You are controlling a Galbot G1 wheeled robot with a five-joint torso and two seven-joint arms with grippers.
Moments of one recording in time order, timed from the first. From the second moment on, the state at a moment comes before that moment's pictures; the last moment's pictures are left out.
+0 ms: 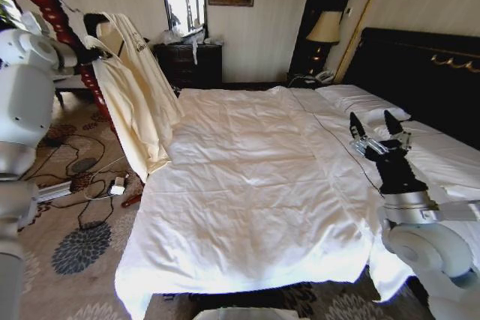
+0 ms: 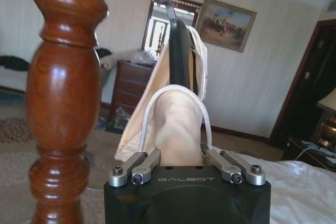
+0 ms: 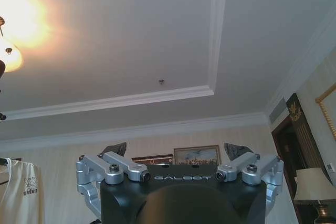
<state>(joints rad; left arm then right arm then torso) -0.34 -0.79 0.00 -0.91 -1.09 0.72 -0.02 -1.58 0.85 0.96 2.36 0.92 0.29 0.04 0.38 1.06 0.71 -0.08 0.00</state>
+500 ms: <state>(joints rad) -0.12 -0.57 -0.10 -1.24 -1.10 0.69 -0.09 -1.63 0.88 0.97 2.40 0.90 0.29 0.04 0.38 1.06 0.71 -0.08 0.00</state>
